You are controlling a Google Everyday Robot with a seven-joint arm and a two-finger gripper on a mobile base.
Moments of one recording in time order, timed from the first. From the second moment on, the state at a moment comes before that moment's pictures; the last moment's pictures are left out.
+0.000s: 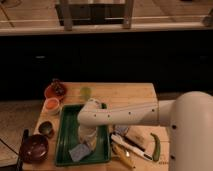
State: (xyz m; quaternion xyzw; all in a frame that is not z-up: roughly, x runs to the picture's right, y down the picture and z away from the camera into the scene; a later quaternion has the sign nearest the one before) arm -0.090 0.302 0.771 -0.33 -0.28 -0.40 0.81
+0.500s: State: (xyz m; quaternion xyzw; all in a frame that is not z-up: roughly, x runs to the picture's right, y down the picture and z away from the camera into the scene) arm -0.049 0.254 0.801 -0.33 -0.26 -0.35 0.84
